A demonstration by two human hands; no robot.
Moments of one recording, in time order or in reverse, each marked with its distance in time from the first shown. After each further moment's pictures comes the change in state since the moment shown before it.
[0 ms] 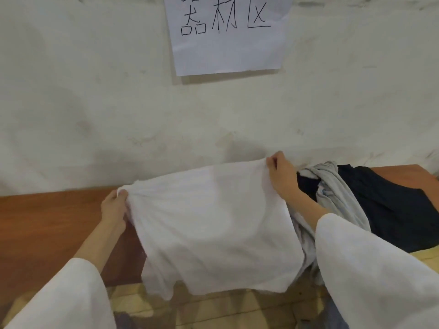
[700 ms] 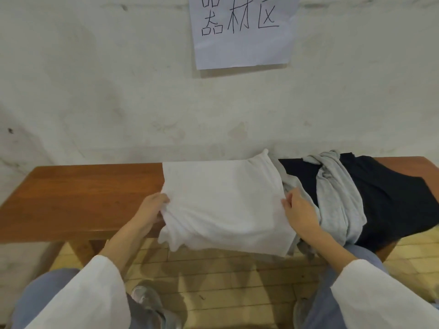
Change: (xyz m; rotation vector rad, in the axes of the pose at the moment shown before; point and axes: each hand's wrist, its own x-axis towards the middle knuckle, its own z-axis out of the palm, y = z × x) left_hand -0.138 -0.008 -0.042 0.367 -0.416 -0.014; right_hand -0.144 0.053 -0.029 -0.225 -0.137 0.034
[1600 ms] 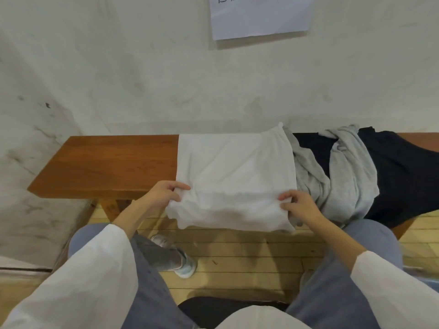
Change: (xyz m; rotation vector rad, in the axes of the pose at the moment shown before) left_hand -0.034 -0.038 -0.021 0.266 -0.203 -0.047; right_hand -0.057 0.018 0.013 0.426 -0.380 0.073
